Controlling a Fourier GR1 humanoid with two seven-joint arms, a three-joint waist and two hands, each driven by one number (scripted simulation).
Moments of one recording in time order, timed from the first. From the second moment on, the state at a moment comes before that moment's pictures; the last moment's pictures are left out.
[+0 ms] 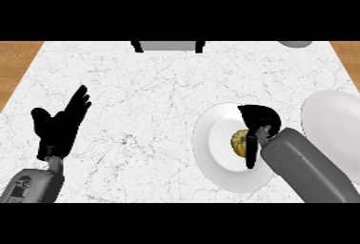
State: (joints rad) left arm -0.18 0.35 -0.10 -1.39 0.19 0.15 0.15; right arm -0.59 -0.39 0.59 -1.24 0.37 0.50 0.94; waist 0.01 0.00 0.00
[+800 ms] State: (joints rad) left arm -0.16 0.32 -0.04 -1.40 0.16 0.10 0.14; right arm -0.59 -0.30 0.55 -1.06 0.55 0.58 0.88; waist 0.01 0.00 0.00
